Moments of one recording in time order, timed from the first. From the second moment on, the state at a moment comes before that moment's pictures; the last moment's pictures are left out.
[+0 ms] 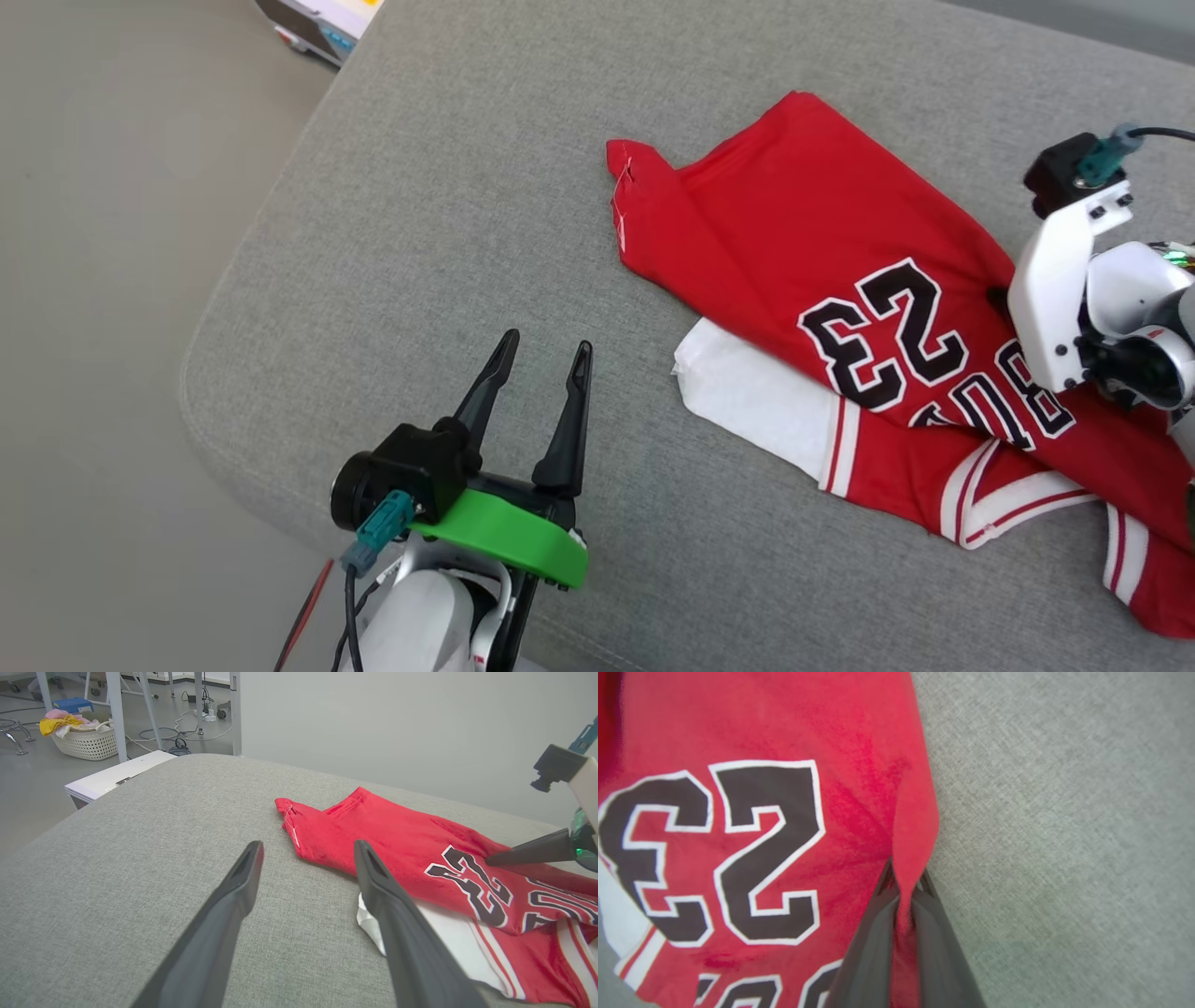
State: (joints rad) left arm -0.19 0.05 -0.35 0.10 -0.33 -0.03 -0.26; right arm -0.76 -0.58 0.58 0.41 0.68 0.13 0.78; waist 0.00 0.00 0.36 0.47
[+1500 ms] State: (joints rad) left arm -0.11 0.05 -0.20 0.15 -0.25 -0.09 -0.26; right arm -0.34 -0.44 0.14 0.29 0.38 0.13 -0.18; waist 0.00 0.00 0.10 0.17
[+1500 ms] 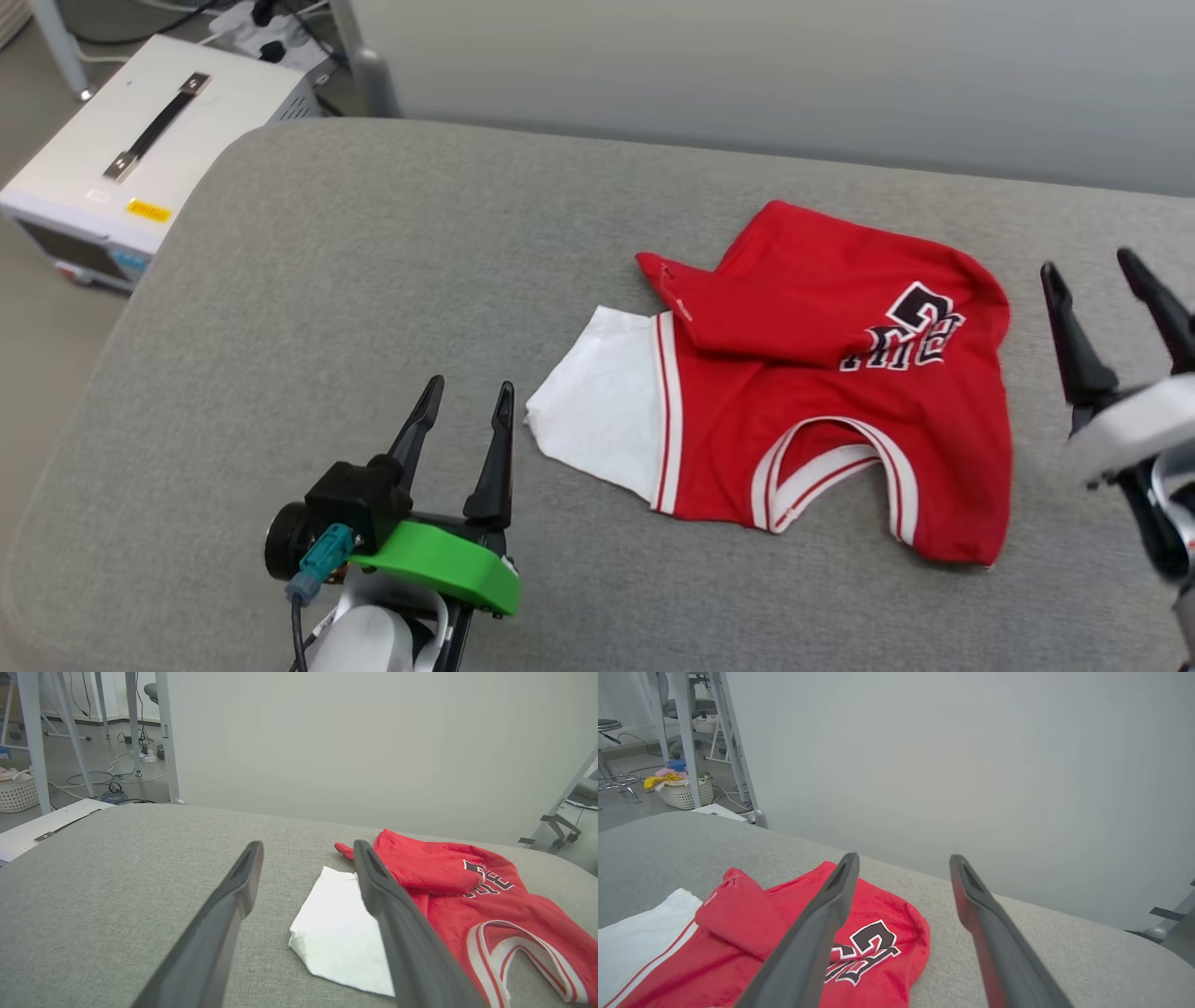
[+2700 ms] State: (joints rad) left arm -0.26 0.19 -0.18 0.30 -0.13 0.01 0.32; right arm -0.01 -0.13 0.02 -0.04 0.25 0.13 -0.18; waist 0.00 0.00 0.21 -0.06
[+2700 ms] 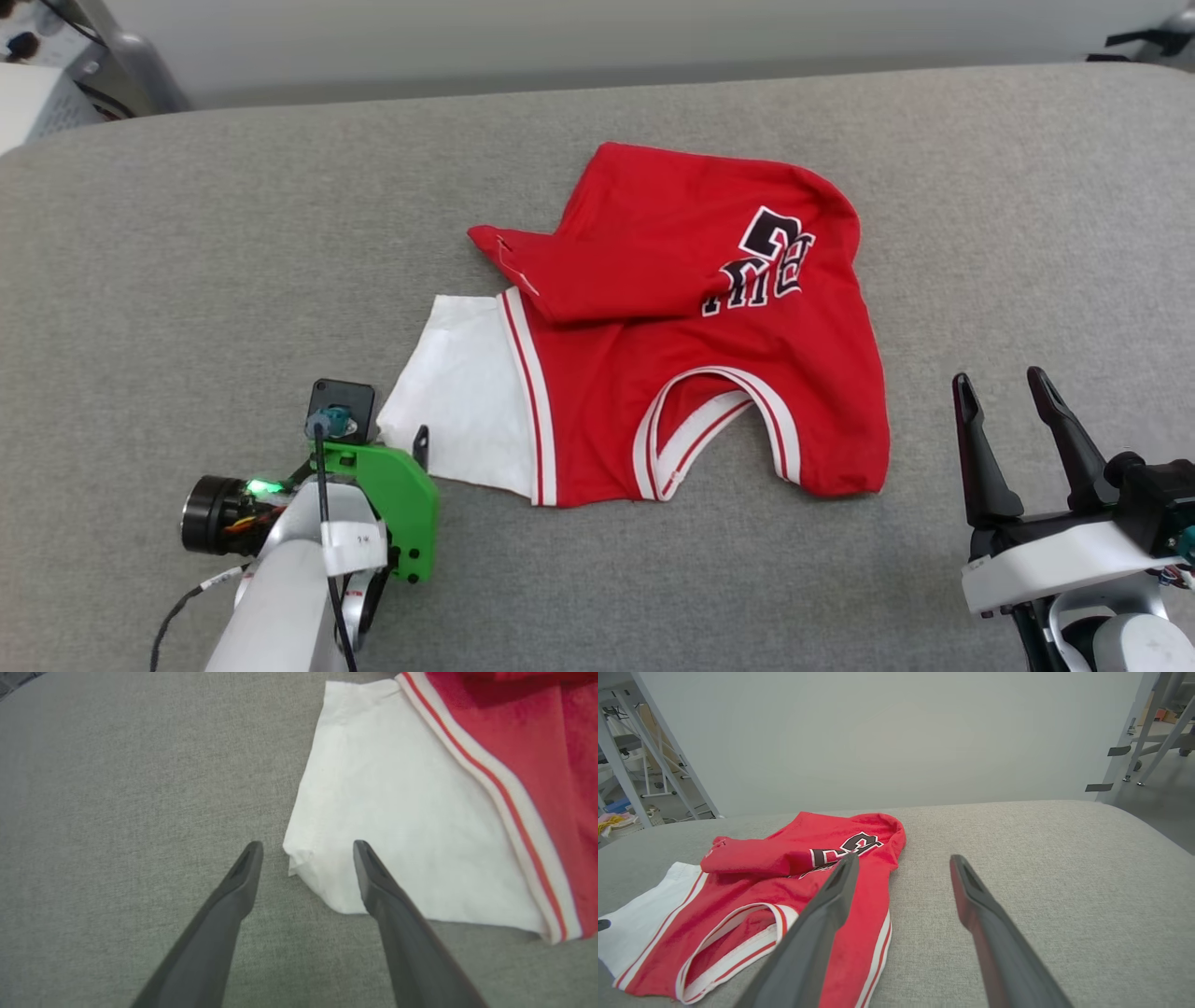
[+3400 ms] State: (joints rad) left arm -0.30 0.19 -0.13 0.34 -0.19 0.04 0.20; right arm -0.01 -0.14 0.01 0.00 0.24 0.13 -0.16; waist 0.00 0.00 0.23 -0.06
